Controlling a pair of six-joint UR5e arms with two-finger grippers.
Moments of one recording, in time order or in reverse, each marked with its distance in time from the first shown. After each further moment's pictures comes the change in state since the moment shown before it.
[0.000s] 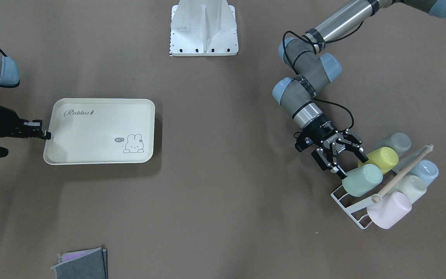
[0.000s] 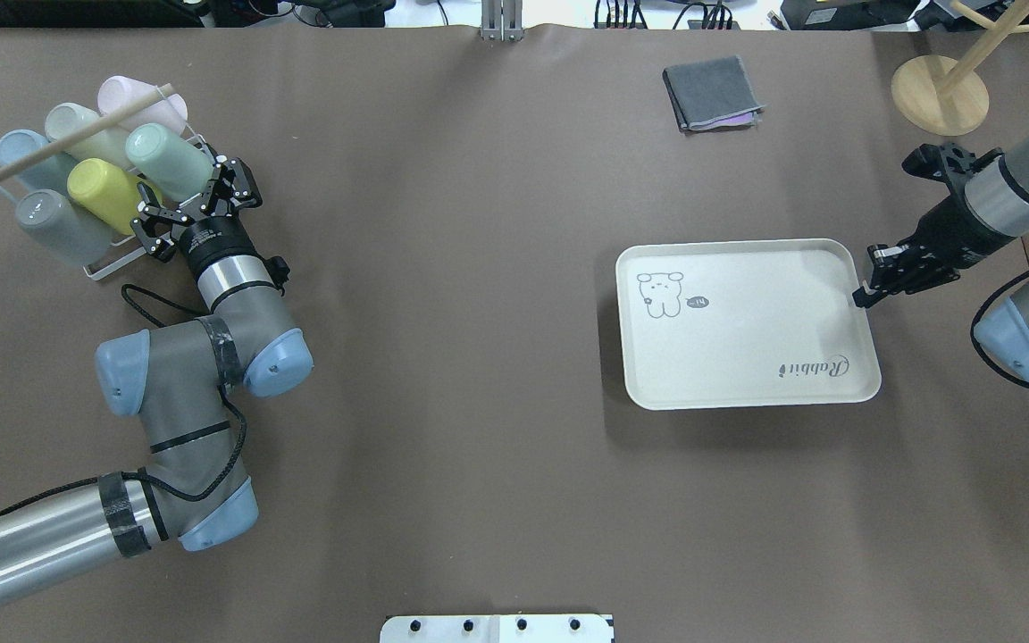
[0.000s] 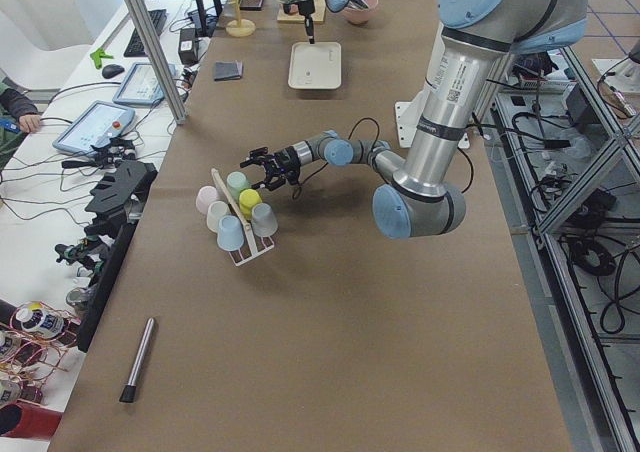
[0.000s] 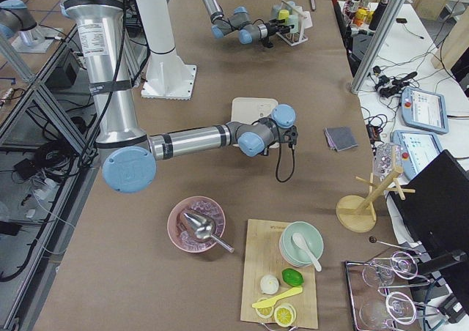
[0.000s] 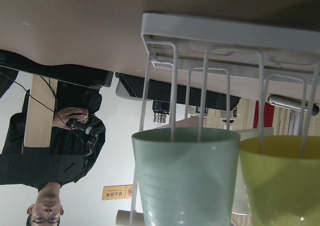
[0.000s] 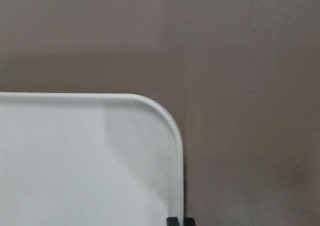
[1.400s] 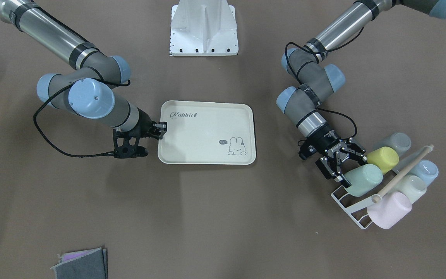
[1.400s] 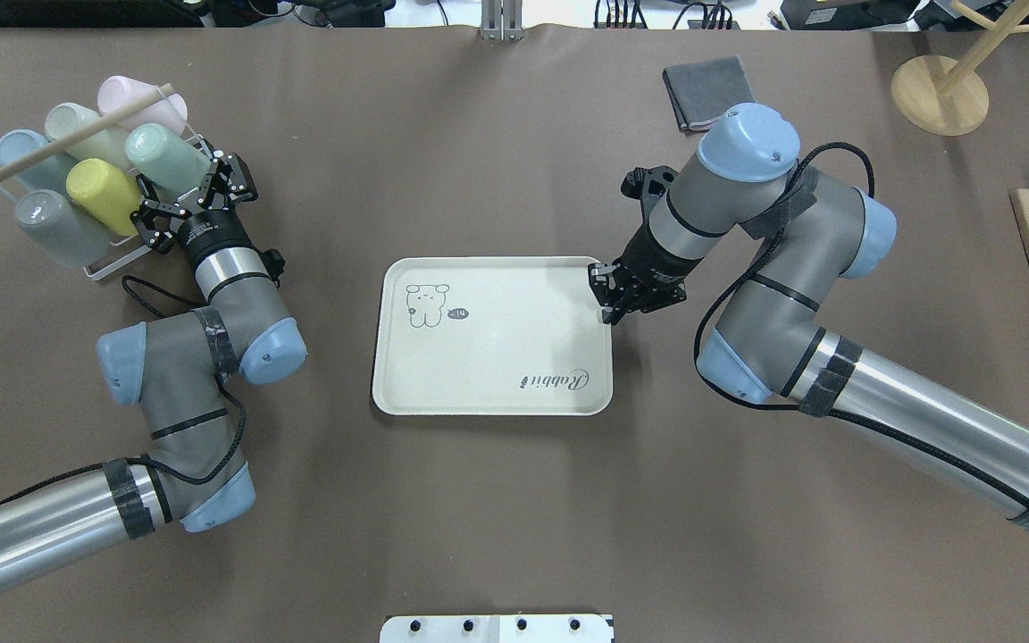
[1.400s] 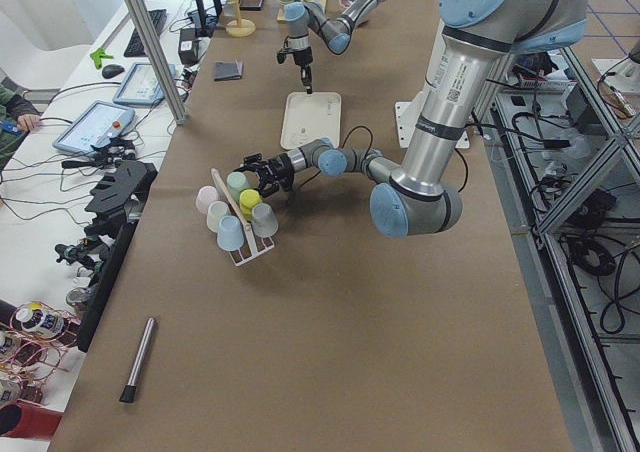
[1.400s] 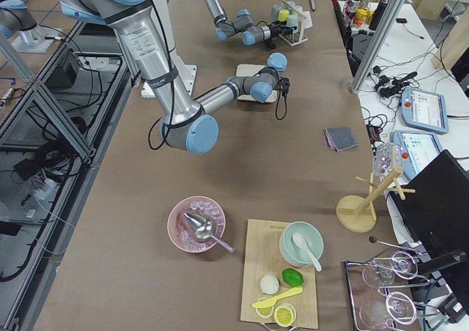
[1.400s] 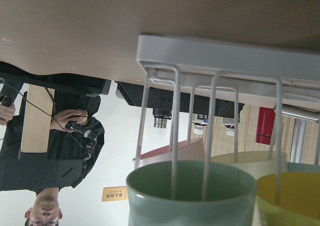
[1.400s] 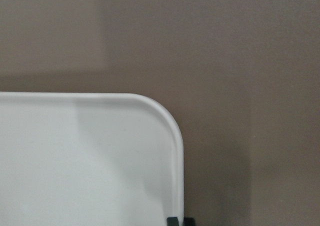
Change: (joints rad) left arm -0.022 -0.014 0.094 -0.134 -0.001 0.056; right arm -0.316 0.403 -0.147 -0.011 -0.230 0.416
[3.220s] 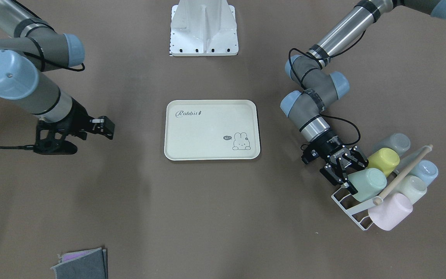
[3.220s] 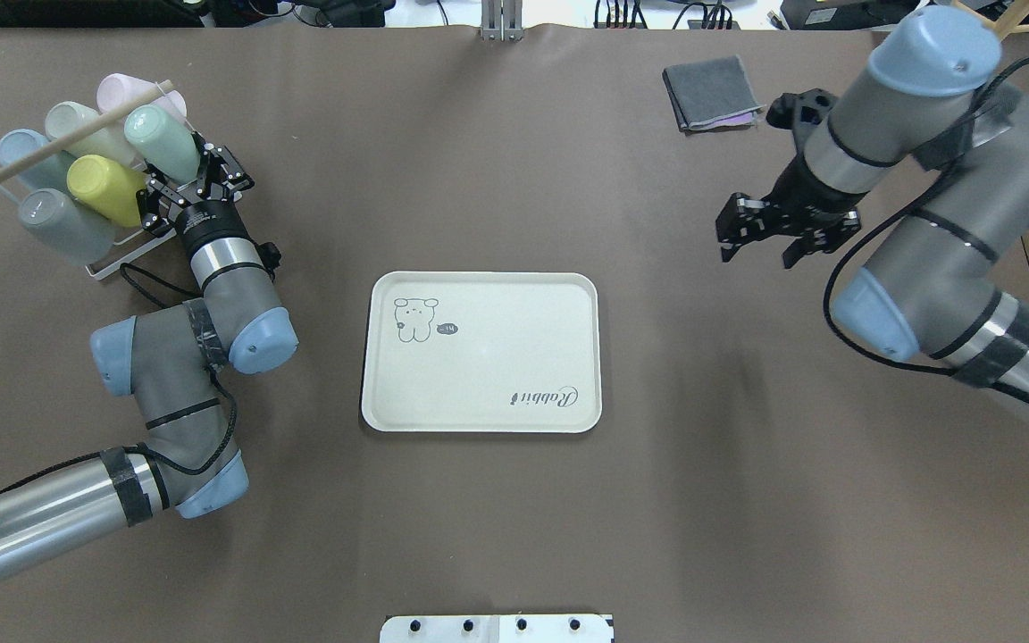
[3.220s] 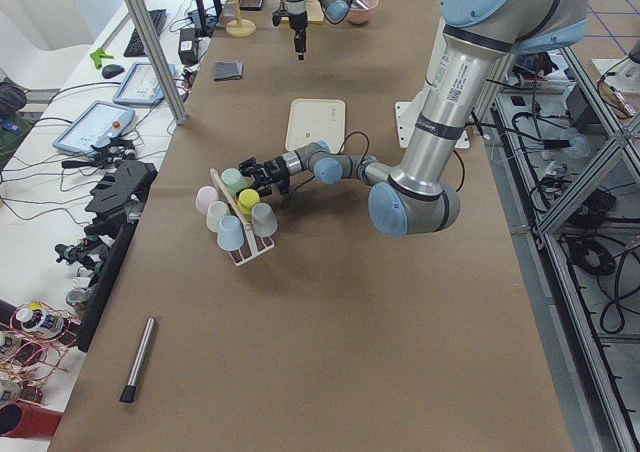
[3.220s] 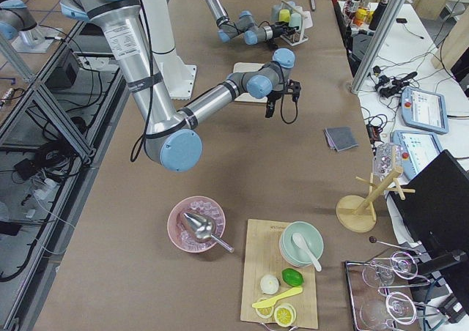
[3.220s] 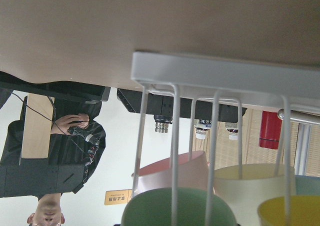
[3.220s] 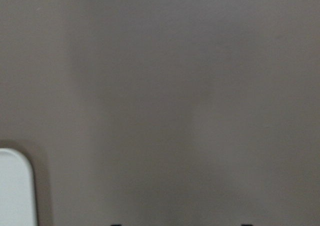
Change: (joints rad) left arm -0.024 -0.004 0.070 -0.229 -0.007 0.182; right arm 0.231 -0.202 0.320 -0.425 -0.037 -0.315
